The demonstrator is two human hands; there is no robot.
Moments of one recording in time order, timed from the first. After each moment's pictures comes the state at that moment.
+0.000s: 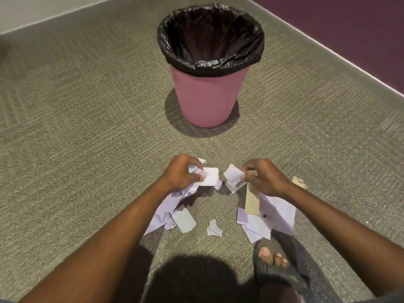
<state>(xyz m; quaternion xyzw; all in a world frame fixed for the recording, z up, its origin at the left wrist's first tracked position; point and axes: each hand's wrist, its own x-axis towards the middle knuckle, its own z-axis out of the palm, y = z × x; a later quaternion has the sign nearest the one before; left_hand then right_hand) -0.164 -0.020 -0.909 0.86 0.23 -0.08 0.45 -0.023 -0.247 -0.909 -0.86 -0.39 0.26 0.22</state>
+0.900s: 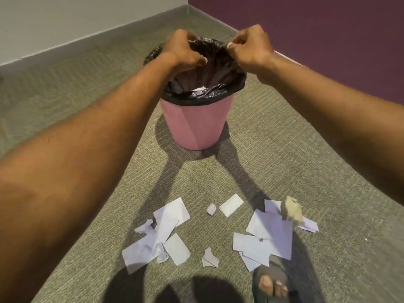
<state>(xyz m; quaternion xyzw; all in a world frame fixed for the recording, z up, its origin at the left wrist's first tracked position) 0.058 0.069 -0.719 0.91 0.24 0.14 0.31 0.125 -0.089 -0.707 -0.88 -0.24 0.02 0.41</state>
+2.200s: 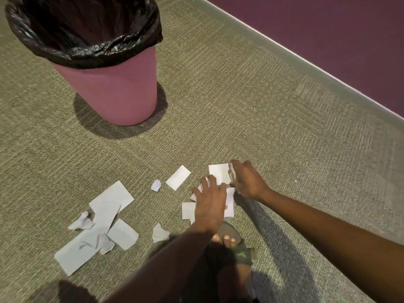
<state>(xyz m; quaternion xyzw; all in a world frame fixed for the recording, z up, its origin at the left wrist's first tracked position) -0.105 -0.270 -0.983 0.98 0.06 -0.18 0.10 -0.002 -0.389 -0.988 -0.94 -0.17 0.26 0.13</state>
